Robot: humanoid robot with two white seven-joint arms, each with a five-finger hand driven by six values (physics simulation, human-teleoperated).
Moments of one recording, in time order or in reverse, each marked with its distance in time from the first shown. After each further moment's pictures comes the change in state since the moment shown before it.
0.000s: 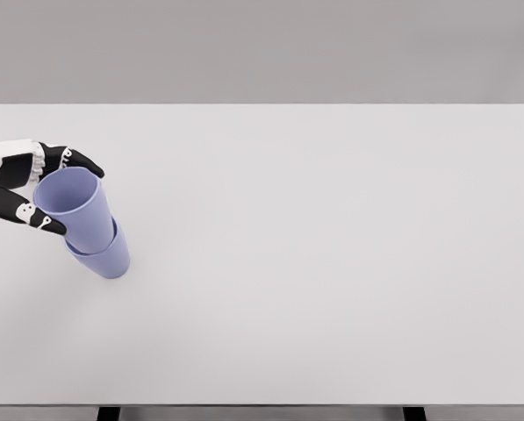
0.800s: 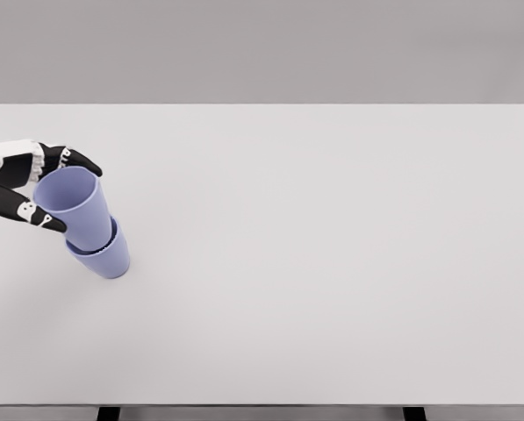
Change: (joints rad) left arm 0.008 -0.023 0.002 0.034 -0.017 0.000 0.000; right arm 0.000 0.000 0.000 0.000 0.000 0.000 0.000
